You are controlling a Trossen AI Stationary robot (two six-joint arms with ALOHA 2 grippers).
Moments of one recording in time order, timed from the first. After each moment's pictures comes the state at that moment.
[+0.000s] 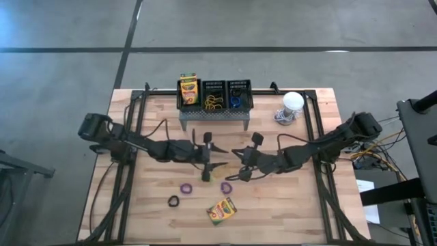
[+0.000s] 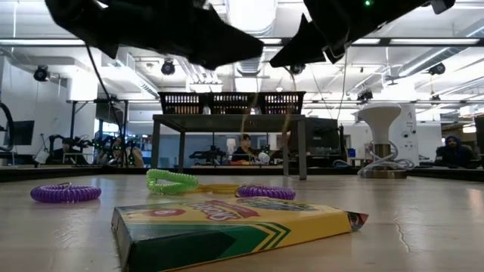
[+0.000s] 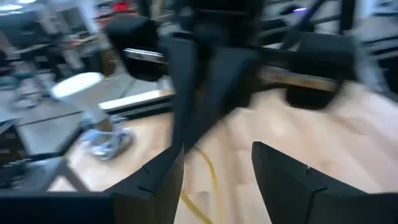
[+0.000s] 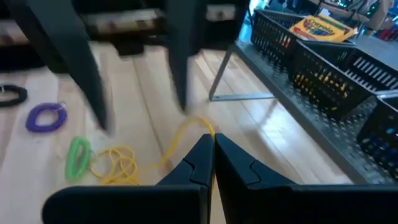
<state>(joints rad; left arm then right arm) -0.15 1.63 0.73 0.71 -0.16 0.21 0.33 1.51 0.82 0.22 0.72 0.10</state>
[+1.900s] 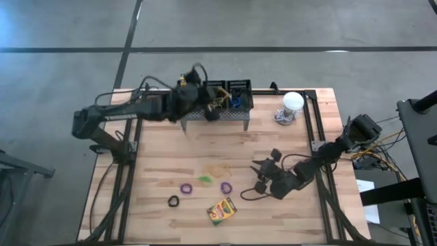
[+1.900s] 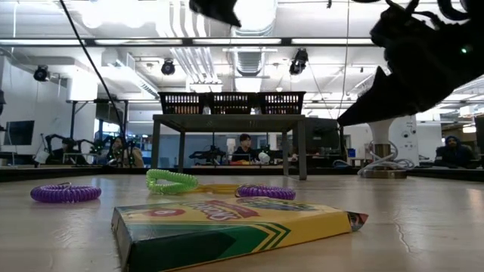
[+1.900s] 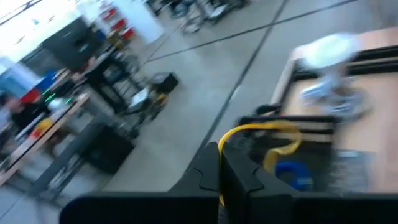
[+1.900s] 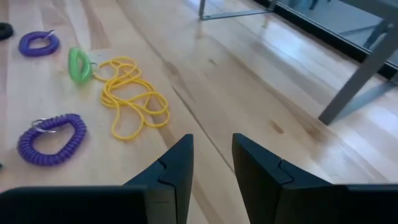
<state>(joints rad) 0.19 1.50 1.40 -0.23 -0.57 0.42 0.57 1.54 0.58 0.09 0.96 0.69</state>
